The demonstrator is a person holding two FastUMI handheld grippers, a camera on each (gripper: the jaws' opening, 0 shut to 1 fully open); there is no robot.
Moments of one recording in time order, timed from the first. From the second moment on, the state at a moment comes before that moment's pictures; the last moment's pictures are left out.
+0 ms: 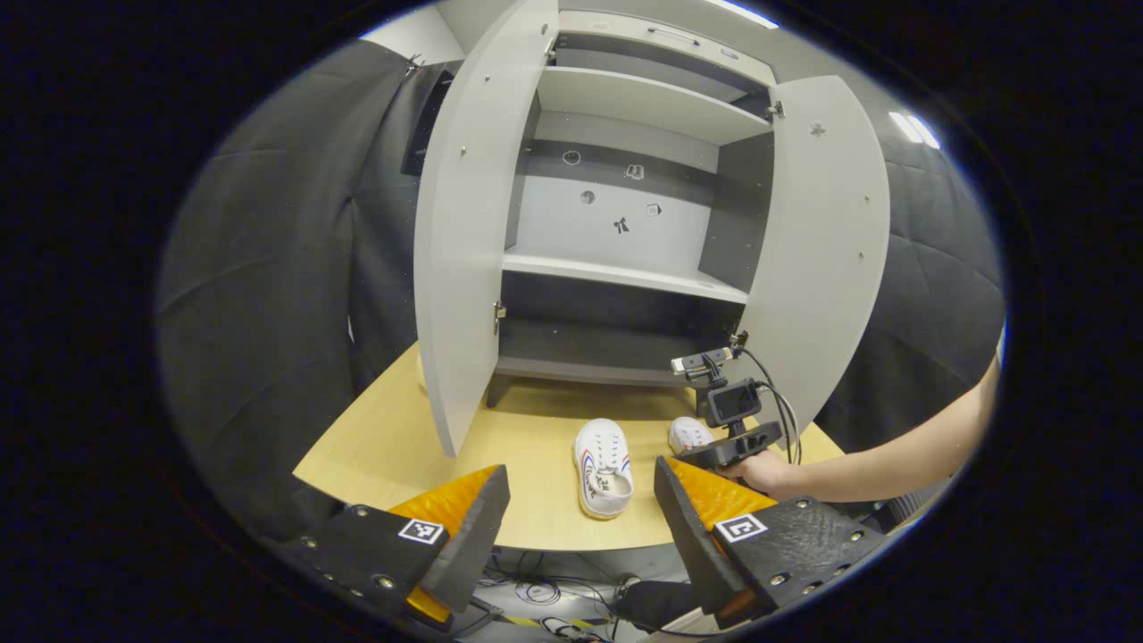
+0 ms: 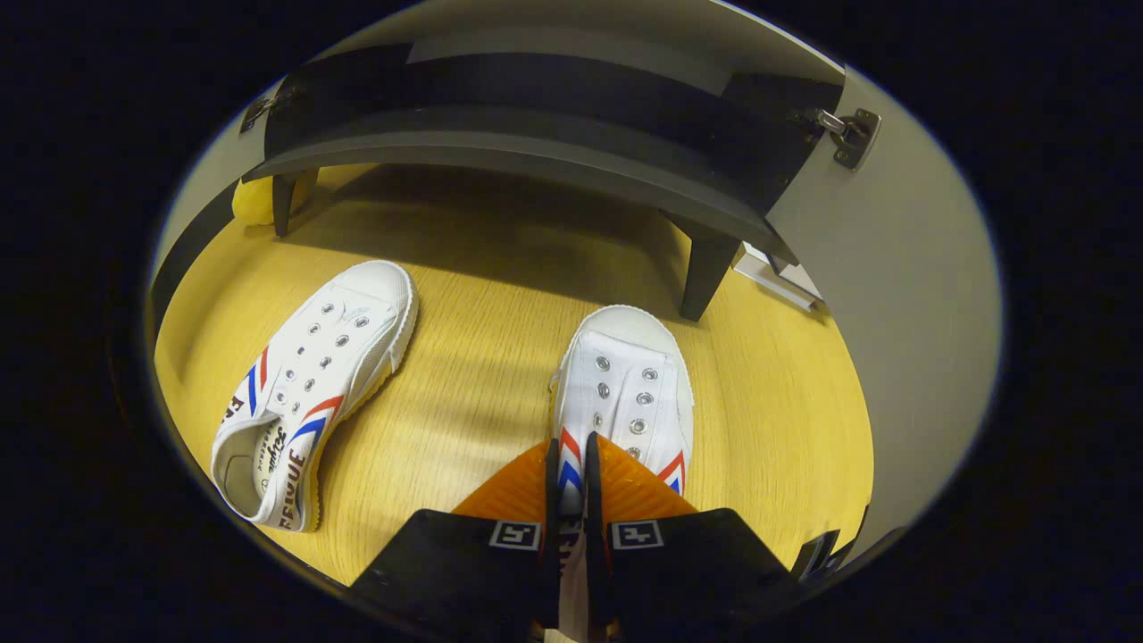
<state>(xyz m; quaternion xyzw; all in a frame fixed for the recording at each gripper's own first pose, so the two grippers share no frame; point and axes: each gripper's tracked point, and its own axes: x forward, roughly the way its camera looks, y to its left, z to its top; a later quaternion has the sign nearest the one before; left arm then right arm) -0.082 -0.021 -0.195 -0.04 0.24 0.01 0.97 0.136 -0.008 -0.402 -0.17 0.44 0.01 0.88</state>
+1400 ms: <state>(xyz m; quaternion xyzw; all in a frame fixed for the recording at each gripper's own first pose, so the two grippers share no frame) -0.057 -0.032 -0.193 0.01 0.22 -0.07 0.97 0.038 0.066 -0.149 -0.06 0.27 0.11 0.95</state>
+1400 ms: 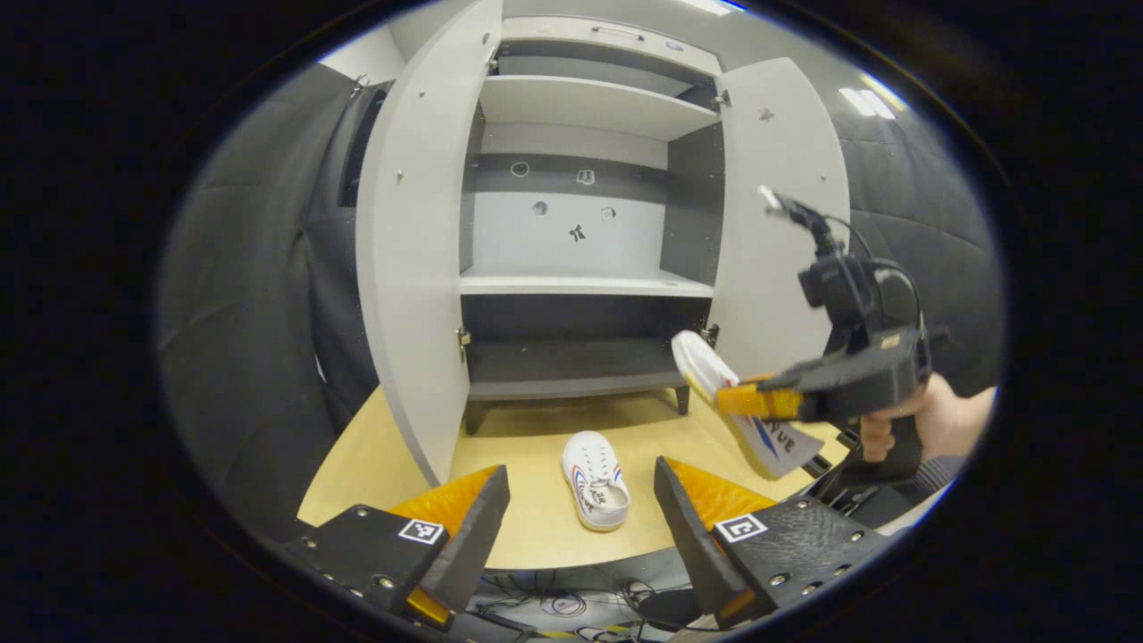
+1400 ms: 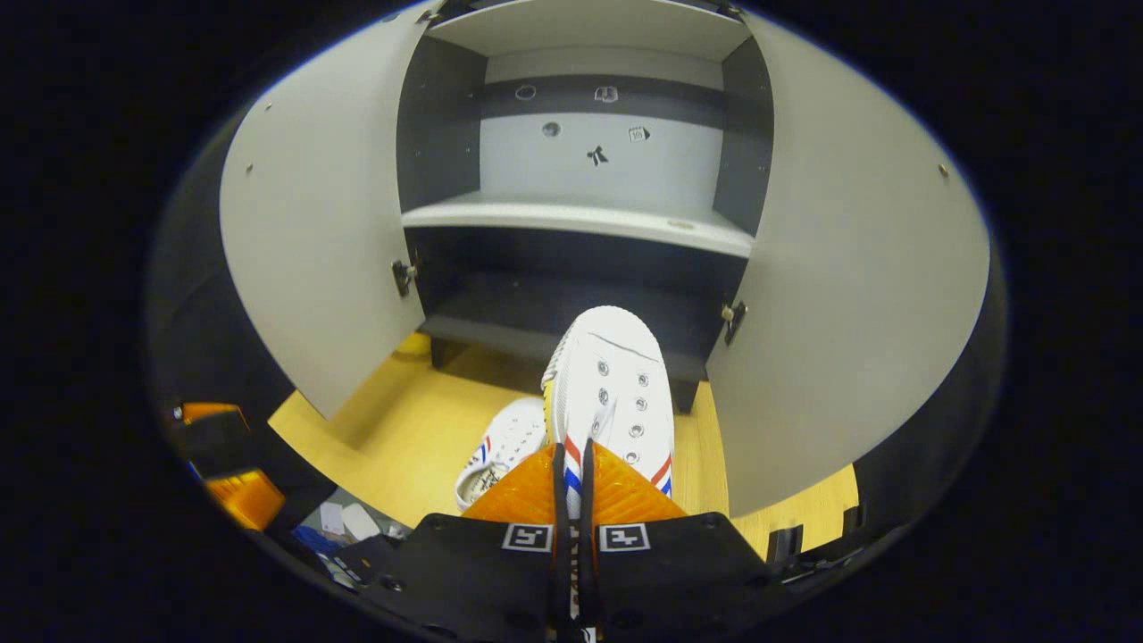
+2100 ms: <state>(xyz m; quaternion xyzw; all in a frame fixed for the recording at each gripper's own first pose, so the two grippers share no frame) 0.036 -0.031 -0.143 -0.01 0.19 -0.07 0.98 0.226 0.087 0.024 -0.01 0.10 0.10 0.99</state>
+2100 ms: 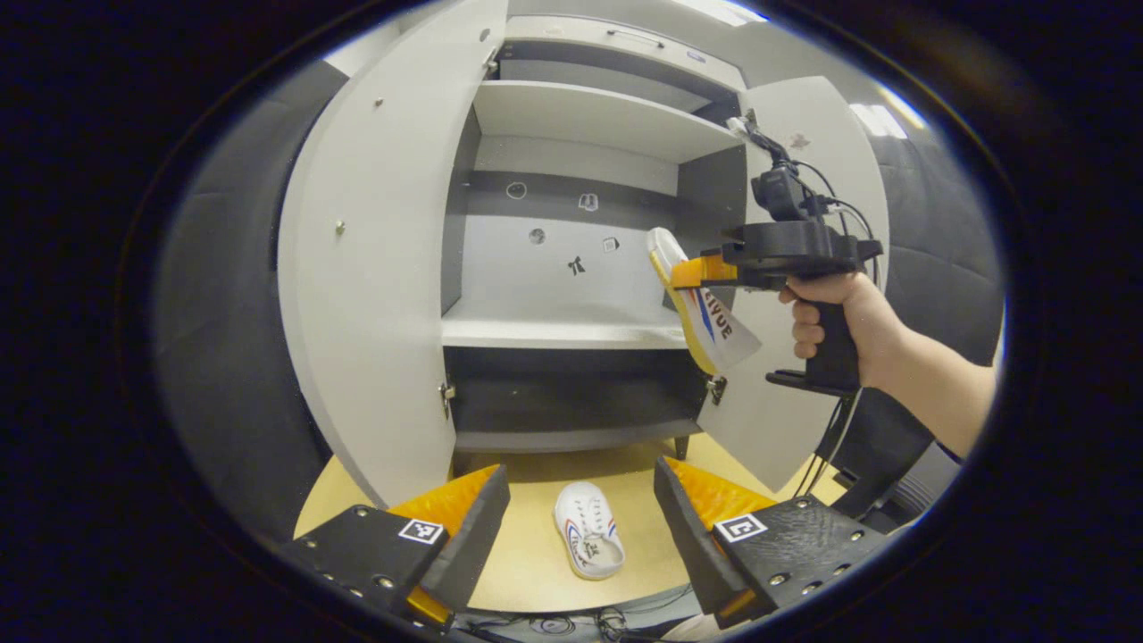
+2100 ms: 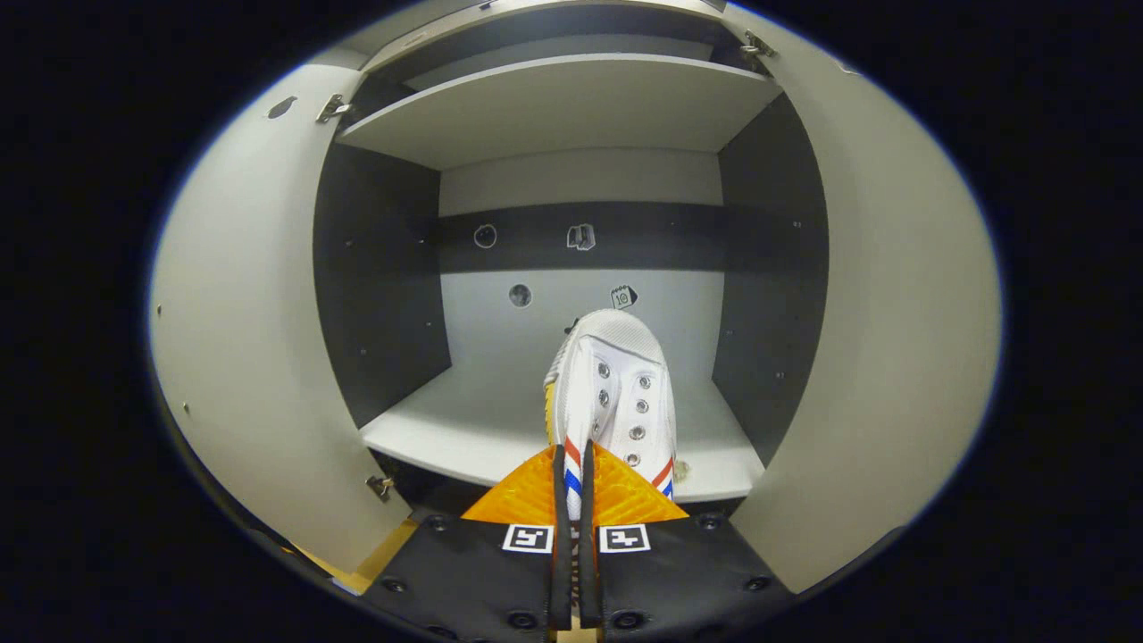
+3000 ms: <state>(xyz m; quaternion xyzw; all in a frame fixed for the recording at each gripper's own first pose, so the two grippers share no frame) 0.093 -0.002 -0.110 0.03 0.16 0.07 0.98 0.390 0.081 0.017 0.02 0.09 0.07 0.99</state>
